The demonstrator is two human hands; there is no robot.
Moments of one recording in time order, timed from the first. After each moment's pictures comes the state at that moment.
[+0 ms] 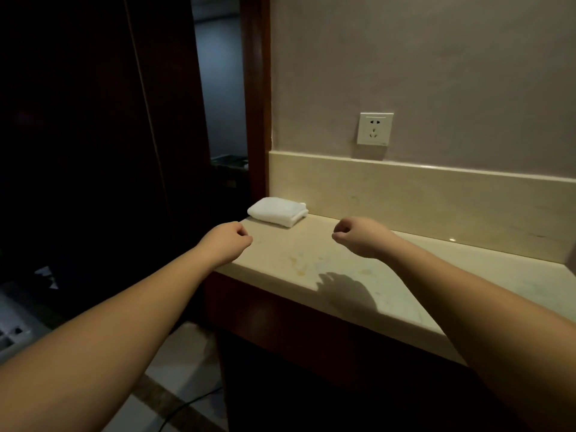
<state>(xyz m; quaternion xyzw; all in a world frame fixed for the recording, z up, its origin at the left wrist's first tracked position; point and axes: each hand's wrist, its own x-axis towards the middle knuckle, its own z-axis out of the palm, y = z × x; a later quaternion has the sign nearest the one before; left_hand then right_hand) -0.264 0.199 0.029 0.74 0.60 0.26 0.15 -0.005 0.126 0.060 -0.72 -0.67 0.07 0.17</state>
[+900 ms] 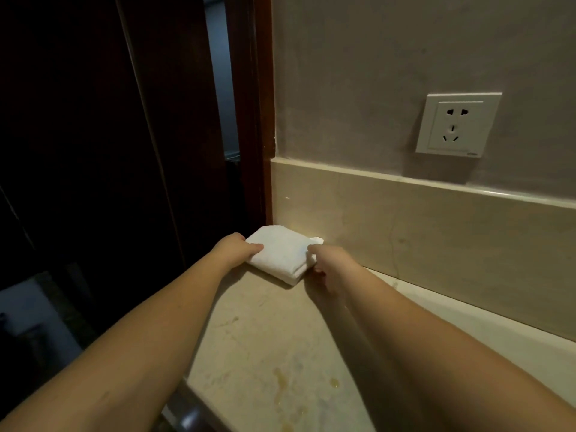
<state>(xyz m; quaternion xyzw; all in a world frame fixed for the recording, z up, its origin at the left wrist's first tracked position) -0.182 0.484 -0.006 0.64 0.69 0.24 0.26 0.002 0.430 0.000 -0.66 -0.32 0.52 0.44</state>
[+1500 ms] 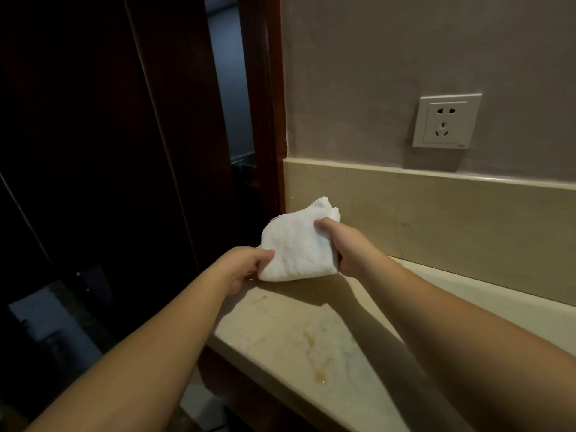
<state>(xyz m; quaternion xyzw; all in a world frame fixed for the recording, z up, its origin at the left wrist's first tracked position) -0.208 0.394 -0.001 0.51 0.59 0.34 0.53 -0.008 0.368 0.031 -0.55 -0.37 0.56 0.49</state>
